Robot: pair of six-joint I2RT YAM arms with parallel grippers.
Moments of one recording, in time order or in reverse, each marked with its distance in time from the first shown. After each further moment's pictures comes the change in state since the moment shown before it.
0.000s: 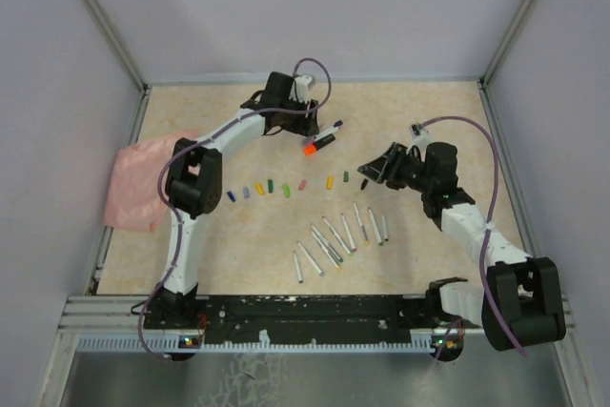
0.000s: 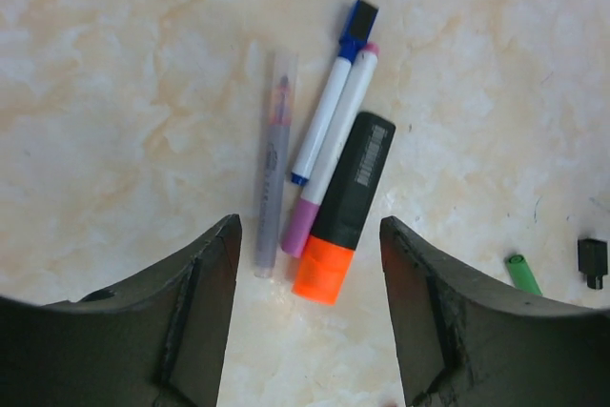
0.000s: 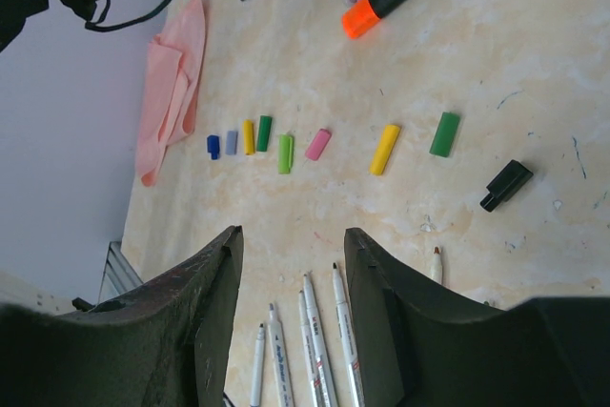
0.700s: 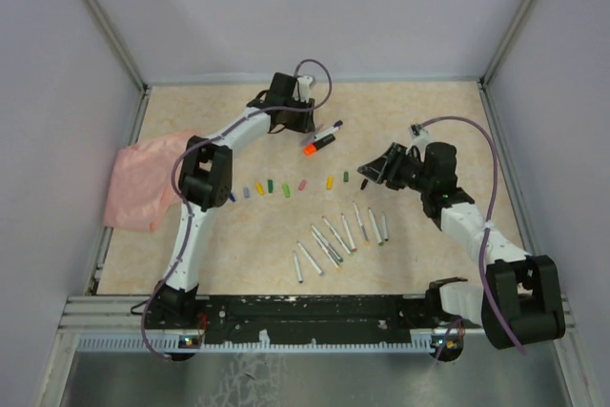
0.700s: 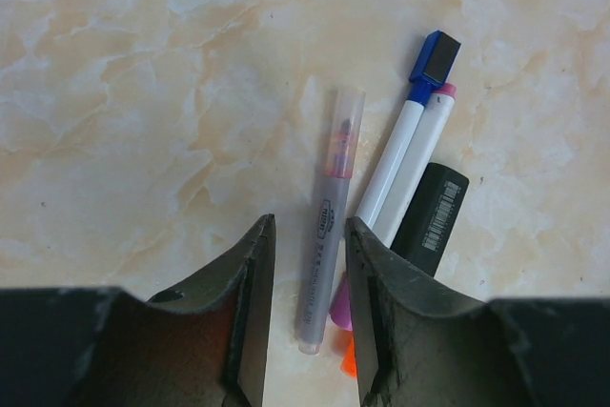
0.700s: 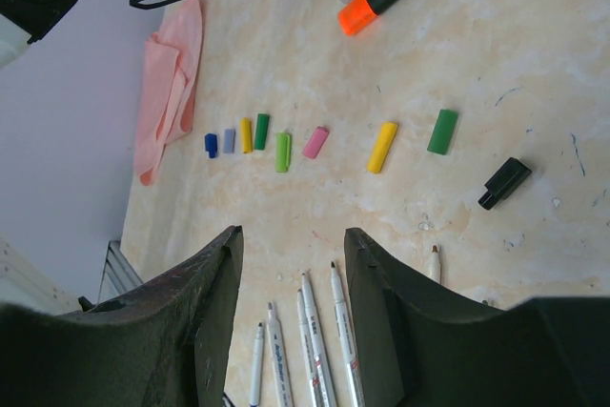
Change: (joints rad) left arm 0.018 0.166 0.199 -0.027 -0.035 -0.003; right arm 0.000 0.010 0.000 0.000 -0.001 -0.001
